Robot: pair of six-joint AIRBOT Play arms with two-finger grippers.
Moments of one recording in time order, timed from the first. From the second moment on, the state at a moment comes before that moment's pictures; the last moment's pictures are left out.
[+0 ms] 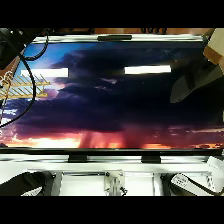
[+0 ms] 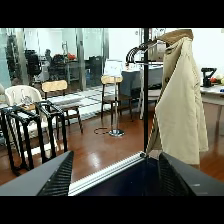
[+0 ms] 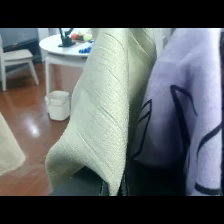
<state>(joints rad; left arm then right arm) -0.64 -1.15 1.69 1.23 -0.32 -1.21 -0.82 -1.27 1.84 -2.16 0.63 2.05</state>
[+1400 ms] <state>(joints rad) -0.64 -1.15 1.69 1.26 -0.32 -1.20 -0.83 -1.07 1.84 -2.25 0.95 2.00</state>
